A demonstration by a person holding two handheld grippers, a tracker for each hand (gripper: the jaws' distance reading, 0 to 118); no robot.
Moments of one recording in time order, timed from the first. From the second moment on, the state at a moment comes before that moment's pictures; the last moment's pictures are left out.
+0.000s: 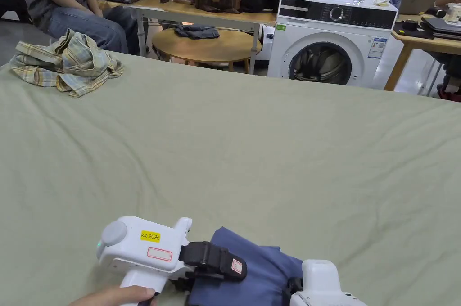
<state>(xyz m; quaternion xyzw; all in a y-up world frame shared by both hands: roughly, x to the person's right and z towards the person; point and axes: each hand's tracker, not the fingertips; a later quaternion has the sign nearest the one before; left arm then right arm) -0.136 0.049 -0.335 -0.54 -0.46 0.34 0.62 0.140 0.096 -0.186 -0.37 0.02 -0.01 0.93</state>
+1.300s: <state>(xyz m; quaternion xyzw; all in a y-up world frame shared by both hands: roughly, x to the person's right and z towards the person) -0.351 0.182 -0.330 -0.49 -0.29 0.30 0.77 0.084 0.168 -0.222 -0.20 0.05 0.02 0.98</state>
